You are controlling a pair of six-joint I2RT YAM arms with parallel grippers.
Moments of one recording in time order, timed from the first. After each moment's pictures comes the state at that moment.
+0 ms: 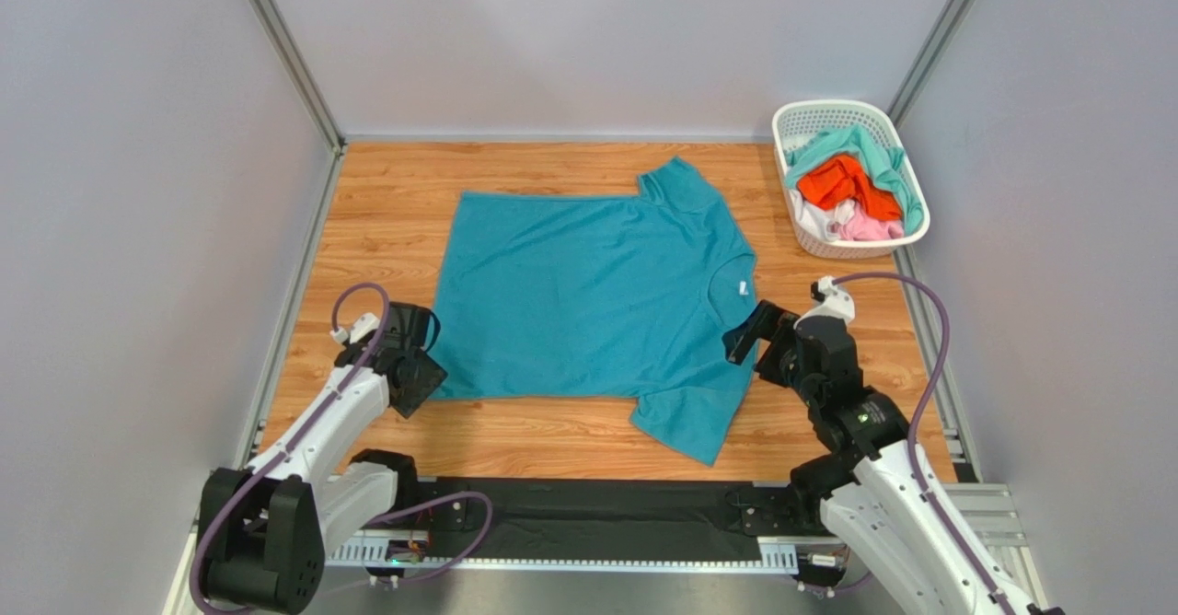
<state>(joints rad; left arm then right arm) -0.16 0.99 0.45 -0.68 -0.29 -1.01 0.36 0.55 0.45 -0.49 0.14 0.66</state>
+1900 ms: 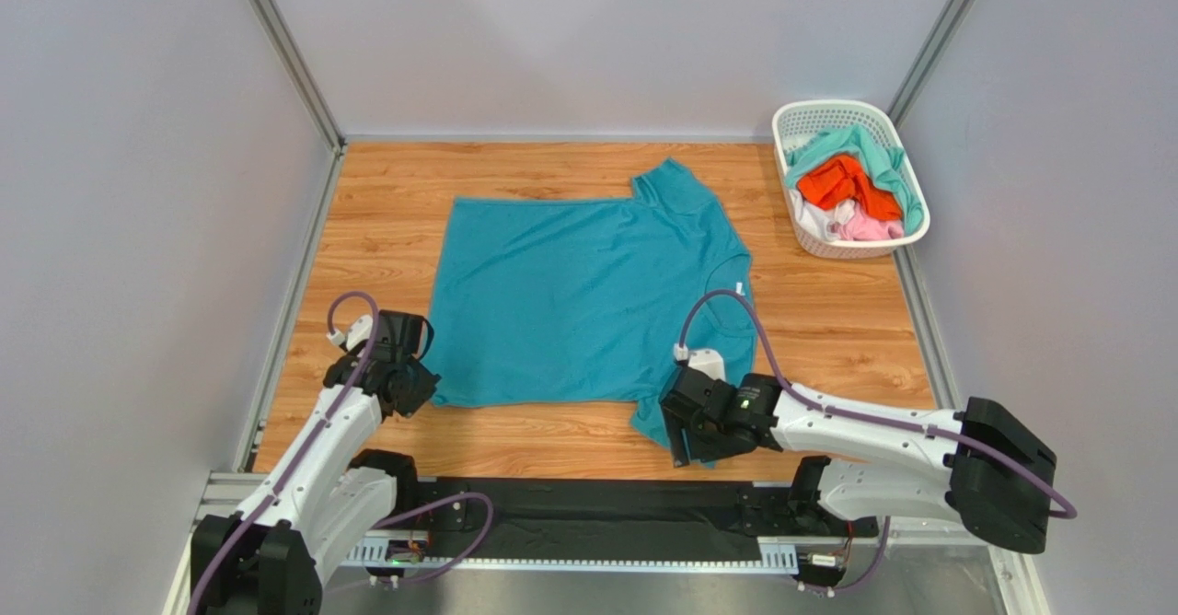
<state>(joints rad) -0.16 0.85 0.45 -0.74 -0.26 -0.96 1.09 1.12 0.56 -0.74 0.18 0.85</state>
